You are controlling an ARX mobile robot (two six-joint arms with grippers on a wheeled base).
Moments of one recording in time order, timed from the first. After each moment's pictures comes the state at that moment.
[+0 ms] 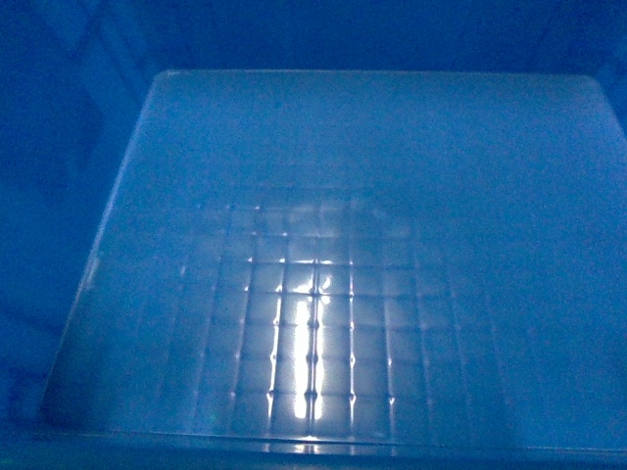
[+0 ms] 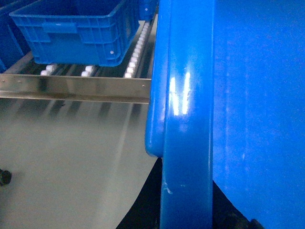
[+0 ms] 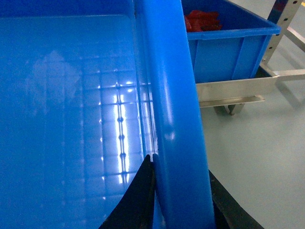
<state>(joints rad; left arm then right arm) -0.54 0.90 0.54 -0.07 -0.61 -0.20 0.33 0.78 0.46 -0.03 0.46 0.19</state>
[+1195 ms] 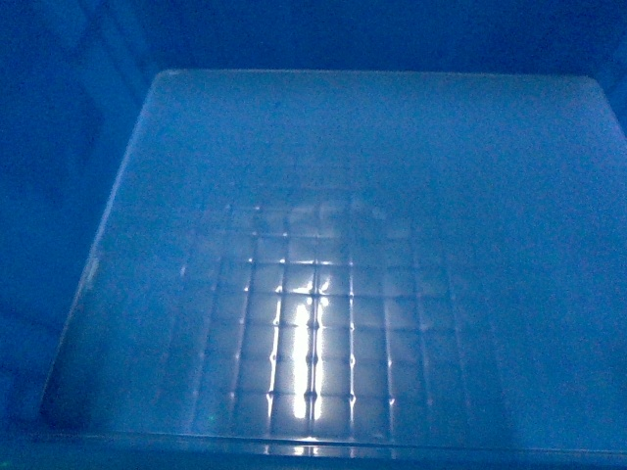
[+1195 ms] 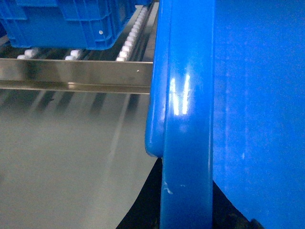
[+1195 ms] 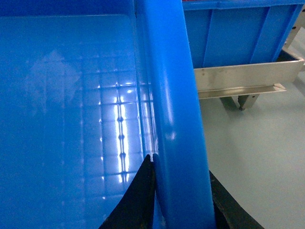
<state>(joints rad) -0.54 0.90 0.54 -0.07 -0.61 -0.20 0.33 0.78 0.45 -0.03 0.45 0.19</state>
